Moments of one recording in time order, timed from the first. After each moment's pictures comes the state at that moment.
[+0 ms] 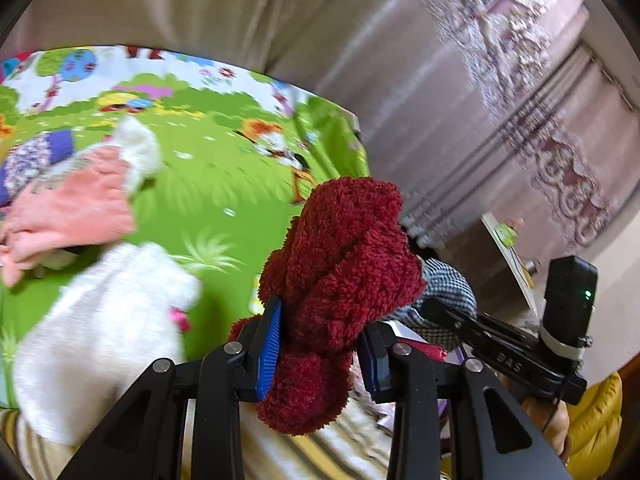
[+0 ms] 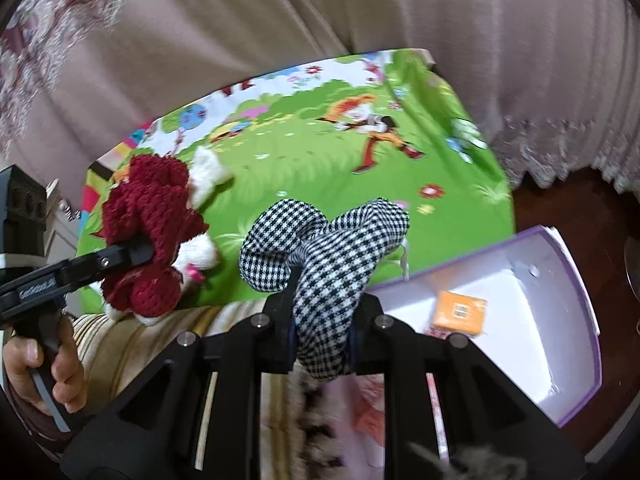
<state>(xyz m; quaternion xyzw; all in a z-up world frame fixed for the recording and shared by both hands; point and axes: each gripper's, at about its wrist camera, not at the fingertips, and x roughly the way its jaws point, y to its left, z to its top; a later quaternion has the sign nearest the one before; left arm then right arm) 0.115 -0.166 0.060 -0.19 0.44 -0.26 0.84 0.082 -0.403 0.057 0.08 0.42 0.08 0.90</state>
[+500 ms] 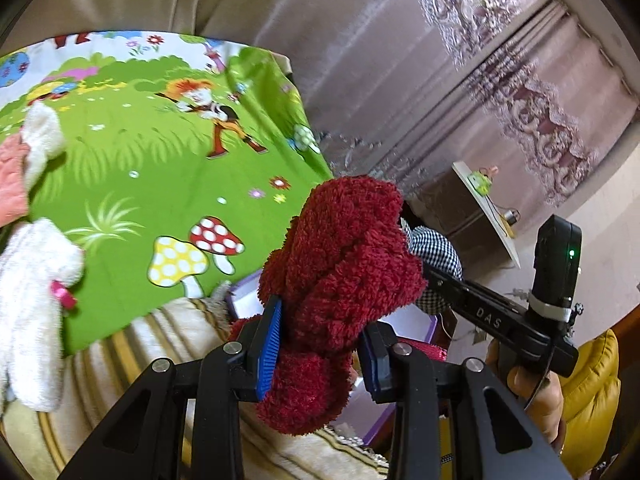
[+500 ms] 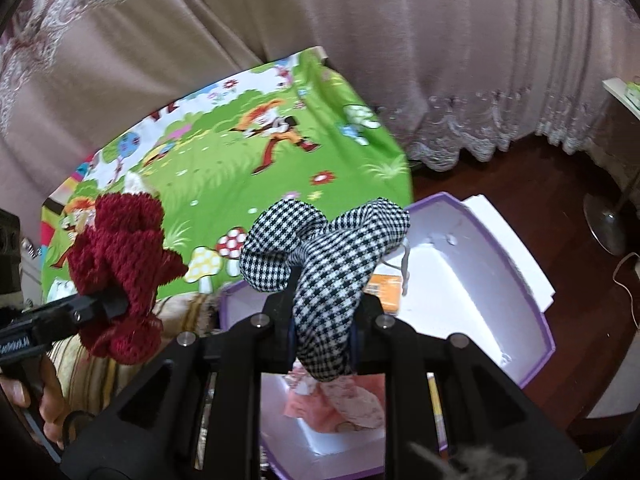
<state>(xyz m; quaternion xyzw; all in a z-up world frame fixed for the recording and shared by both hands) 0.102 -0.255 0.050 -0.15 0.47 -0.33 0.80 0.055 -0.485 0.050 0.11 0.42 -0.02 0.90</state>
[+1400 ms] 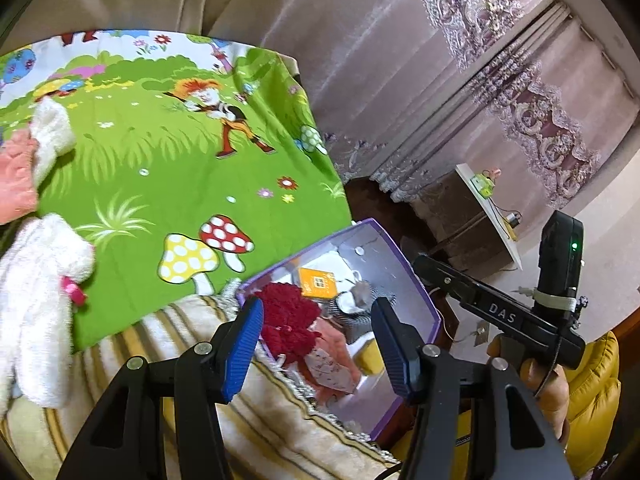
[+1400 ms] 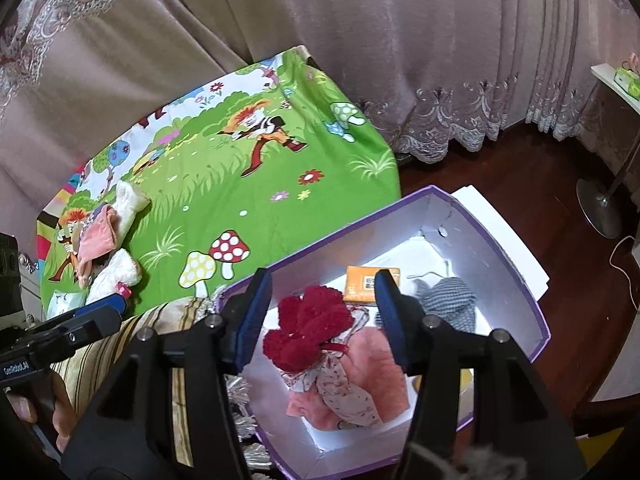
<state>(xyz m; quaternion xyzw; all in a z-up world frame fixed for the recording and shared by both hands) 0.103 -0.238 0.051 -0.15 0.47 -0.31 0.81 0.059 -0.484 0.053 0.12 0.43 -0.03 0.89</state>
